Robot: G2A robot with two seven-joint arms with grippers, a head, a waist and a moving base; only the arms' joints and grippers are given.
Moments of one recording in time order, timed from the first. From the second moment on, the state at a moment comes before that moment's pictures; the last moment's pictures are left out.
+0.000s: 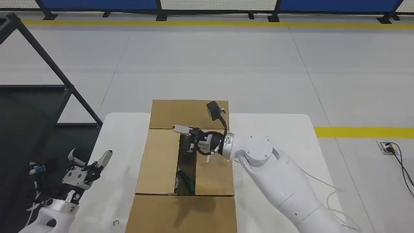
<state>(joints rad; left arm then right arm) 1.43 -1.11 -1.80 -1.74 0.76 -0.33 -0.08 -0.42 -1.49 0.83 -0.93 0.32 -0.15 0.81</state>
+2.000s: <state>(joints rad) 1.51 -1.13 -1.91 -1.77 0.60 -0.22 0.00 -0.36 -1.69 0.66 -0.85 0.45 -0.32 0.71</state>
